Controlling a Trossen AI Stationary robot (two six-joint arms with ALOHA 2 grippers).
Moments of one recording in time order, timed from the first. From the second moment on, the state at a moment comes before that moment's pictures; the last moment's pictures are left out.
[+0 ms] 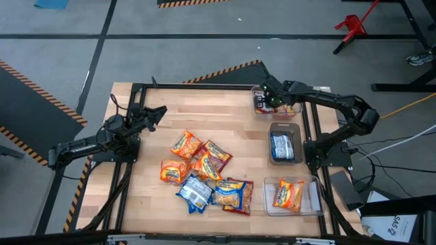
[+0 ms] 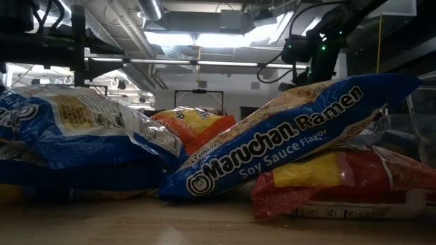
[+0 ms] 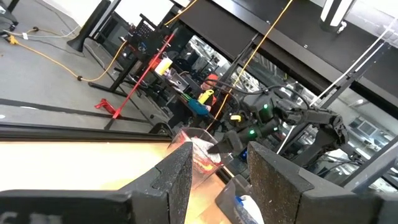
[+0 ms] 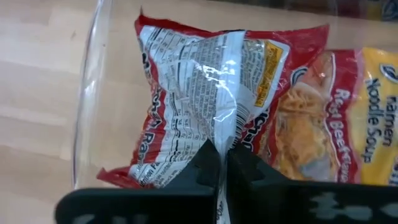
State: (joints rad) left arm 0.36 0.07 0.02 0.22 -0.25 -0.70; right arm -0.65 1.48 1.01 -0.70 0.16 0.73
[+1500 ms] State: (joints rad) left arm 0.36 0.07 0.02 0.22 -0.22 -0.70; right arm -0.06 1.79 1.21 -0.35 -0.15 0.59
